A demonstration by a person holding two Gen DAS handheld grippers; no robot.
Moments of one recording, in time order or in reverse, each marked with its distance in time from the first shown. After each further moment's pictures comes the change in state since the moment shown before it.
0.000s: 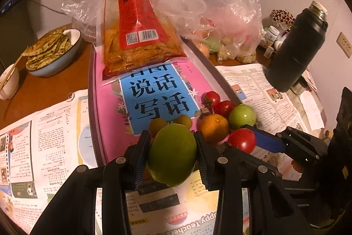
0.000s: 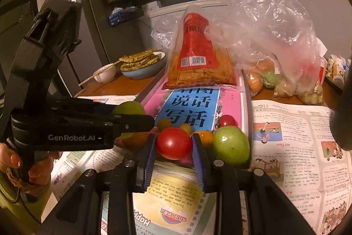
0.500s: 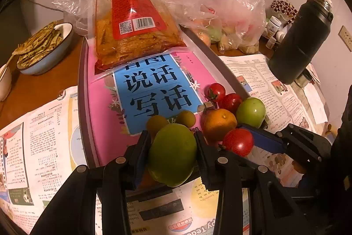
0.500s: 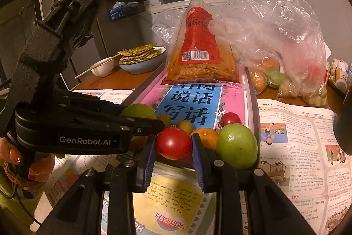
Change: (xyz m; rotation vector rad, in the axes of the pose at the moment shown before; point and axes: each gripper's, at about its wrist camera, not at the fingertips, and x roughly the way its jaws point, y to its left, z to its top) left arm 0.023 0.000 0.001 0.025 0.045 -0.008; right arm 0.017 0.002 -0.004 -0.036 0.005 -0.022
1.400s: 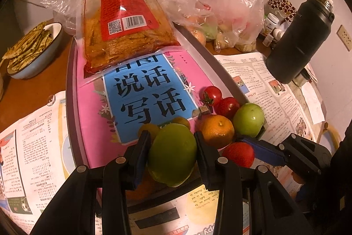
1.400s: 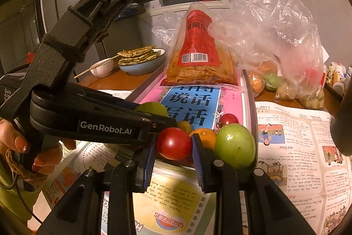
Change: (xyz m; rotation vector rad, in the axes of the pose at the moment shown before) left arm 0.014 -0.002 0.014 0.007 0.035 -0.035; right arm -0.004 0.005 -0.003 -0.017 -0.018 -0.012
